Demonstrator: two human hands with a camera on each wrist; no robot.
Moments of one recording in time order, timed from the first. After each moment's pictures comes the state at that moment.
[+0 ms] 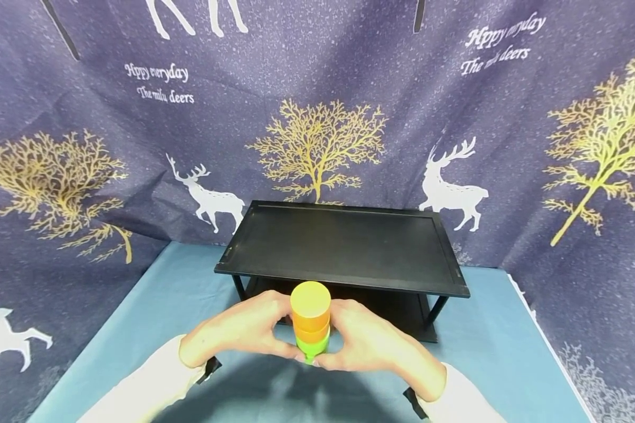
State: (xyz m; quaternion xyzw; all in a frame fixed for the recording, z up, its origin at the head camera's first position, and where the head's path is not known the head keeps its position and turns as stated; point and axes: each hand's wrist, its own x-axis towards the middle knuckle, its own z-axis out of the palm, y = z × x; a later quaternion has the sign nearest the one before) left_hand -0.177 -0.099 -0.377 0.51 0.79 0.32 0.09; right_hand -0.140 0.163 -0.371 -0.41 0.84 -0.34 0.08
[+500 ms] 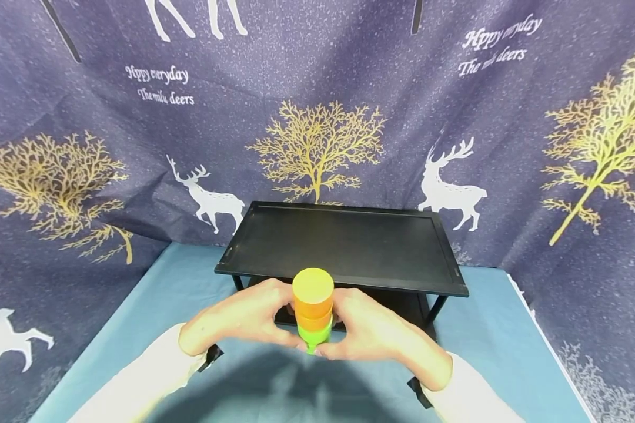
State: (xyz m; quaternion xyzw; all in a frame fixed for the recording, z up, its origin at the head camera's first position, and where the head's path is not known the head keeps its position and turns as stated) left_hand -0.184 -0.094 -0.355 0.53 0.78 0.32 0.10; right_hand -0.142 0.167 -0.350 -0.40 0.85 -0.35 0.08
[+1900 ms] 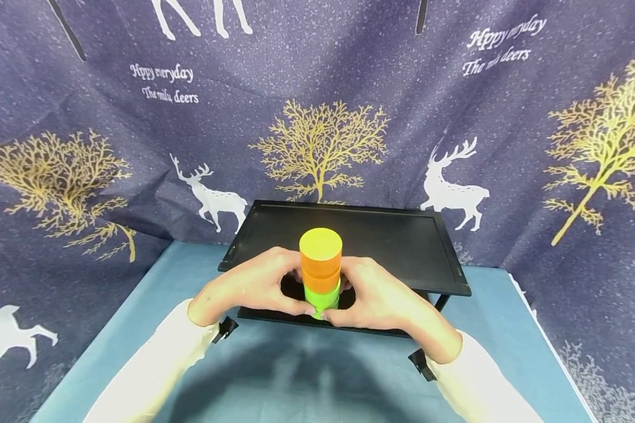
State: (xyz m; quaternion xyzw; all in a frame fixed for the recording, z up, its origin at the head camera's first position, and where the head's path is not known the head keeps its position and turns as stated) left_hand -0.207 -0.088 -0.317 0.53 0.79 0.32 0.05; right_hand -0.161 0.172 -0.314 -0.38 0.87 -0.31 -0.03
